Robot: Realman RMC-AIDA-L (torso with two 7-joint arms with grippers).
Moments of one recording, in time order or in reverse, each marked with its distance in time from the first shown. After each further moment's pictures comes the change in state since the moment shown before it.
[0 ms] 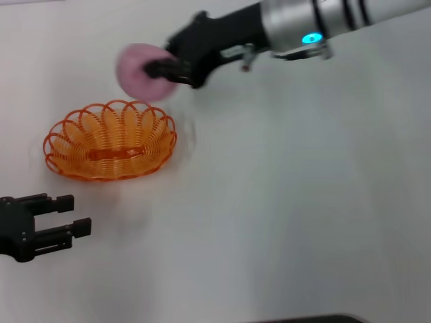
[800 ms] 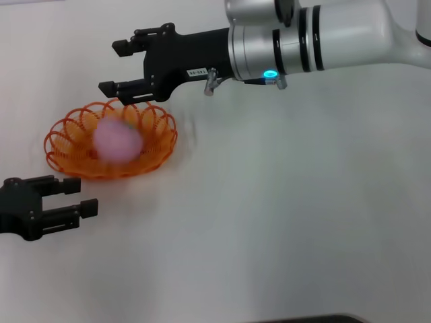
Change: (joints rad) left arm -0.052 0.003 0.001 -0.017 -0.003 -0.028 -0.025; right arm 0.021 0.002 -0.233 0.265 0.480 0.205 -0.387
